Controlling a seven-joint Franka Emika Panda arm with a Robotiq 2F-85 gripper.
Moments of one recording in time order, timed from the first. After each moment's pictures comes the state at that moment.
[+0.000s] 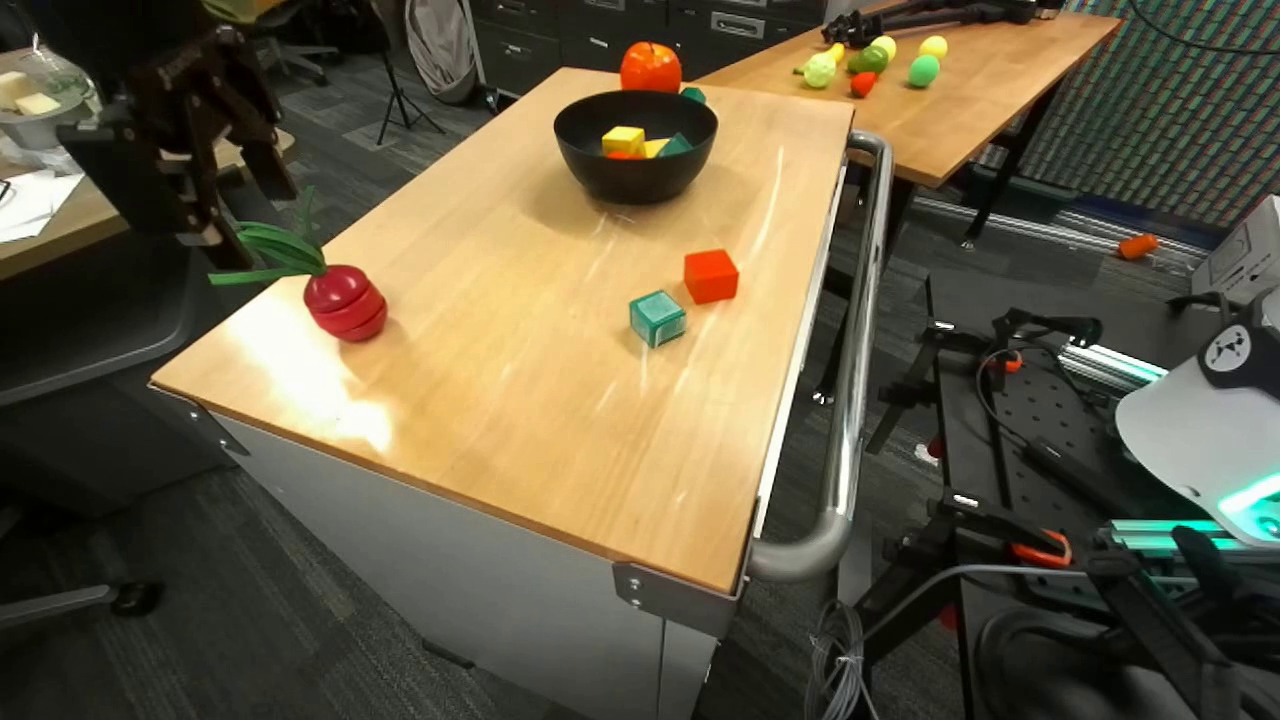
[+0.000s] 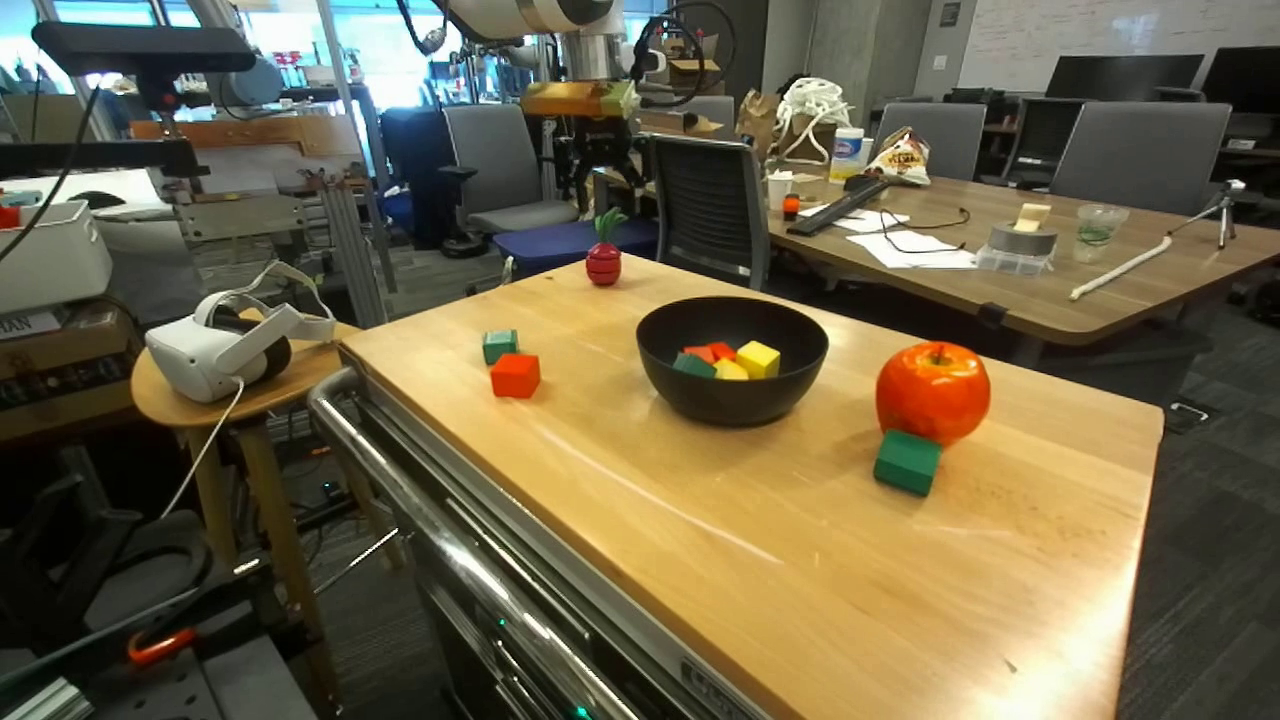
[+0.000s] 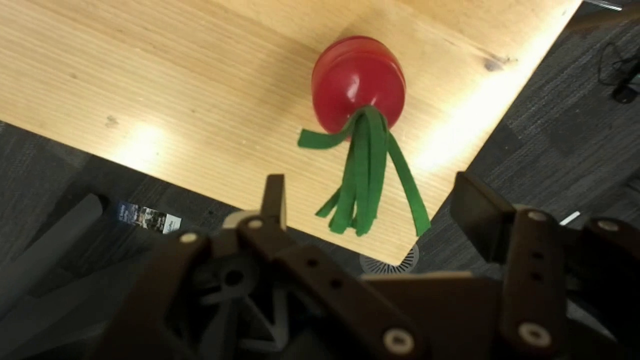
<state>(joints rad) 0.23 0.78 0.09 -1.08 -0.14 1.89 -0.06</state>
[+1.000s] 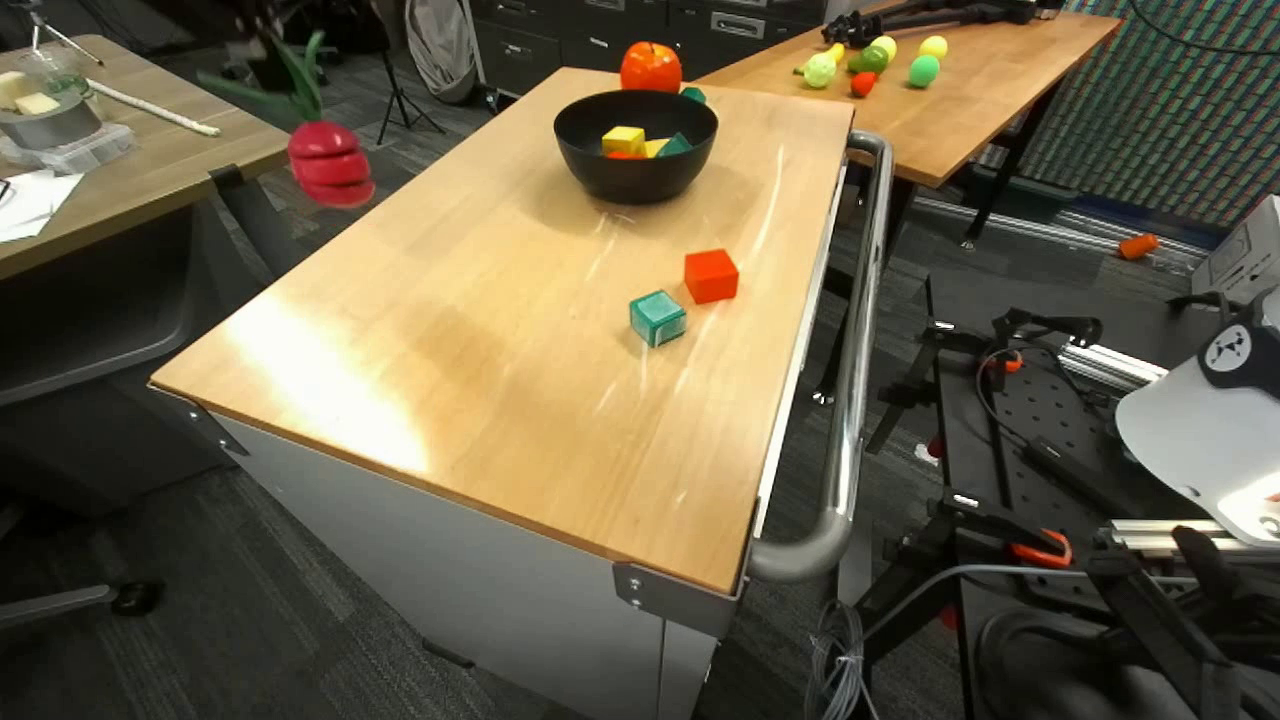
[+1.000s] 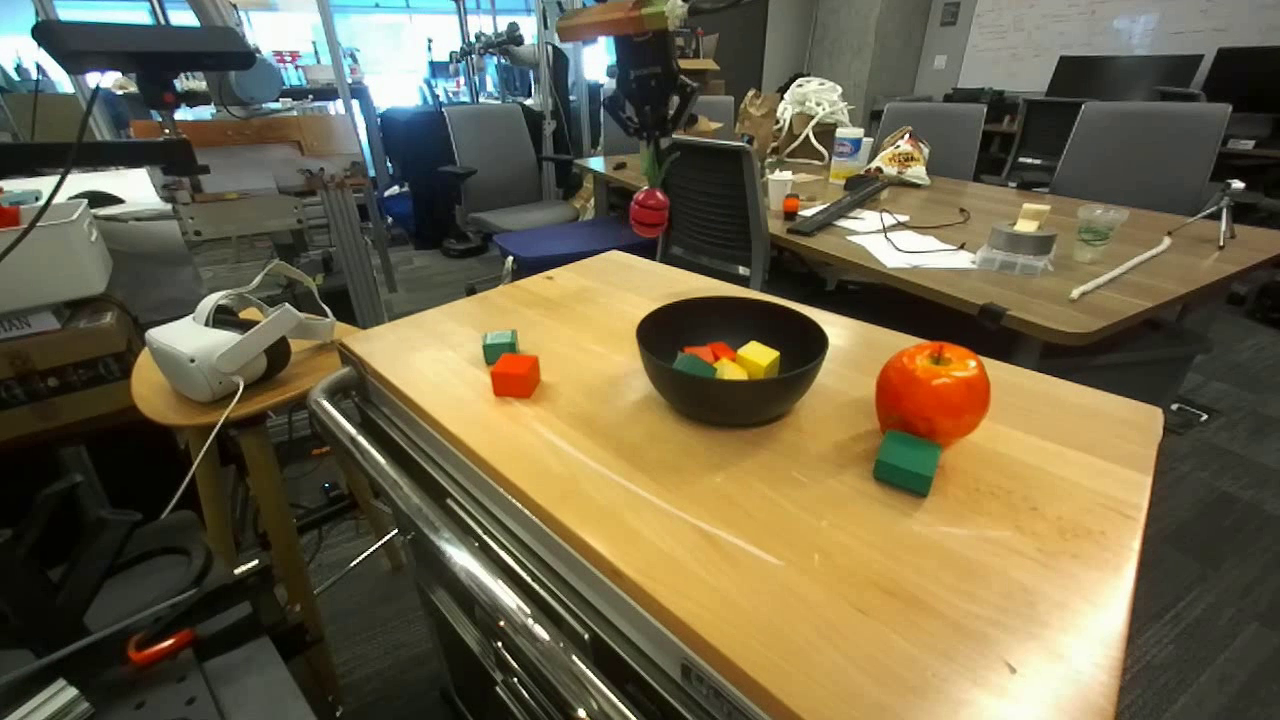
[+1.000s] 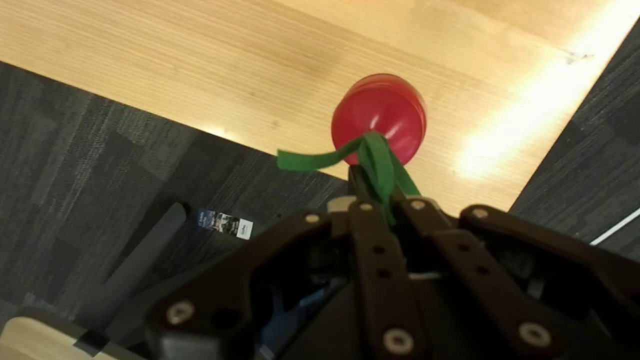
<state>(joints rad) 0.19 0.77 0.04 -0.89 -0.18 1.69 -0.07</state>
